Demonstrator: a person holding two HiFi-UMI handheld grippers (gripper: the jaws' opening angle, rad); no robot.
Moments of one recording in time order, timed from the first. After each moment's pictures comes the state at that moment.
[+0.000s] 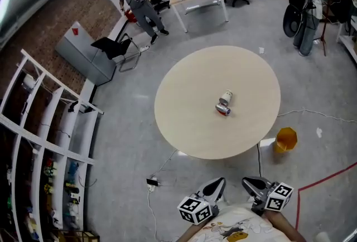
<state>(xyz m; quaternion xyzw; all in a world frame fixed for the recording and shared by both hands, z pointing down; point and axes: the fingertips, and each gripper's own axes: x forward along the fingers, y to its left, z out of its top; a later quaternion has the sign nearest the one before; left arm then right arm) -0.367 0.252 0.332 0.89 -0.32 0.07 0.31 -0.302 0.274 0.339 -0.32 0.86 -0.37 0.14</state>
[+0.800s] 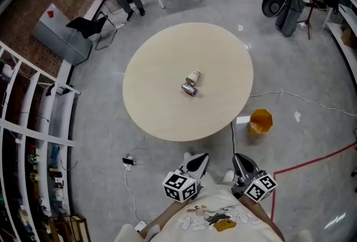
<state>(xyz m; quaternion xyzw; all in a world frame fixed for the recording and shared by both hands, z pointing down) -0.255 0.232 0.364 0.90 -0.30 0.13 0.28 -0.160 0.260 0.369 -0.48 0.78 -0.34 0.19</state>
